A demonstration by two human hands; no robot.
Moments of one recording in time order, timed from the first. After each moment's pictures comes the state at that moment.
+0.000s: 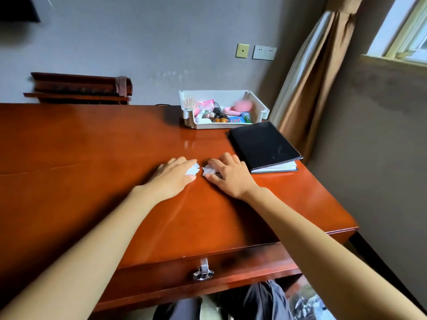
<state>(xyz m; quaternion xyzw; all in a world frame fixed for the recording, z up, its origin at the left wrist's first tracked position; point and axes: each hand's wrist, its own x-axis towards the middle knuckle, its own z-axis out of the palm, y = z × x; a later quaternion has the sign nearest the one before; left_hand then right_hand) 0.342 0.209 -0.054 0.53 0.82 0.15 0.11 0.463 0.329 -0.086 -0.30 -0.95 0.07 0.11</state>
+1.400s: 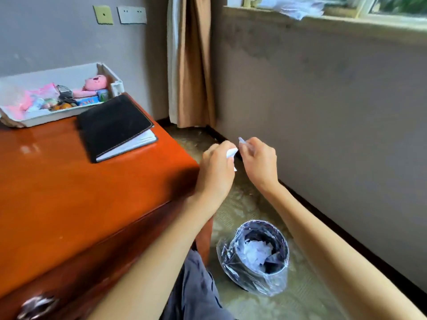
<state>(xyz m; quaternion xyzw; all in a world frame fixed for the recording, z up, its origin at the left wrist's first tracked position) 0.664 0.324 -0.068 0.65 0.61 0.42 0.15 0.768 0.379 -0.094 -0.60 -0.66 0.14 0.44</state>
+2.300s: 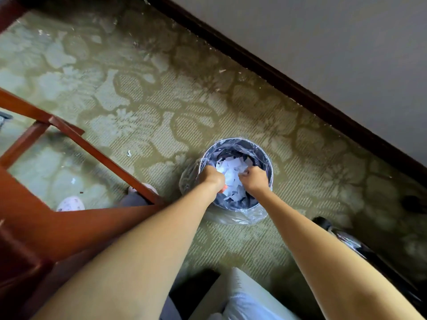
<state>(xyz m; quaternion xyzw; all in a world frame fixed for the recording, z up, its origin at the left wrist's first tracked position) 0.817 0.436 -0.433 0.33 0.76 0.03 0.56 0.925 0.409 -0.467 -0.82 -0.41 0.40 0.03</state>
